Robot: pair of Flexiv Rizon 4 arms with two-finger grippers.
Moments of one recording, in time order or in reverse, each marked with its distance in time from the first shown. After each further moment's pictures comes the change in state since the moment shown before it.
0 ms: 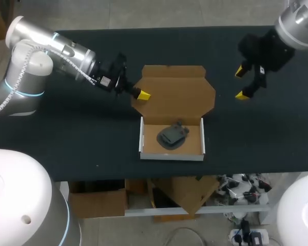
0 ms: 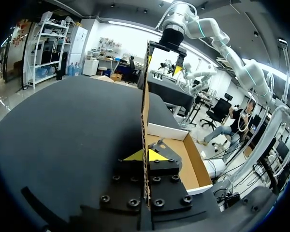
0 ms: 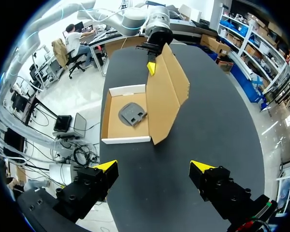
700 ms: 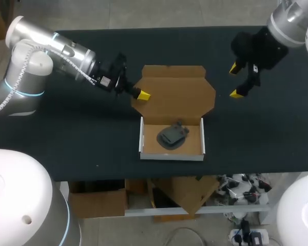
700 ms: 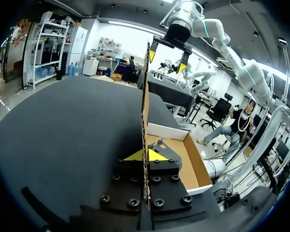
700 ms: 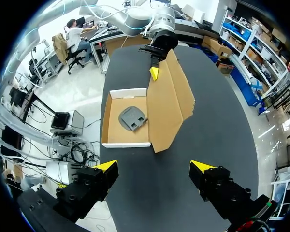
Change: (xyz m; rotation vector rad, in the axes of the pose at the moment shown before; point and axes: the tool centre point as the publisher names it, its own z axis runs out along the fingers) left arm 0.000 0.000 0.000 0.000 0.000 0.000; right arm 0.006 0.022 -0.005 0.021 -0.030 -0.040
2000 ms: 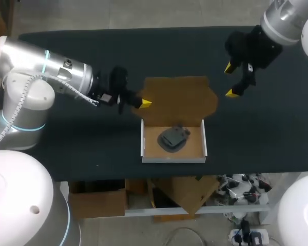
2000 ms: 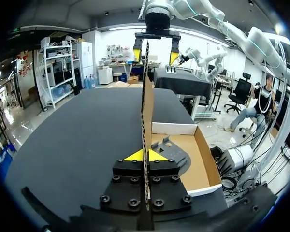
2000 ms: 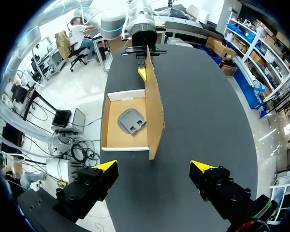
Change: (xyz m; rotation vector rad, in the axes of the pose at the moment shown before) left arm 0.035 -0.002 0.004 -0.017 -0.270 0.190; right arm 0.000 0.011 0.003 0.009 0.012 -0.029
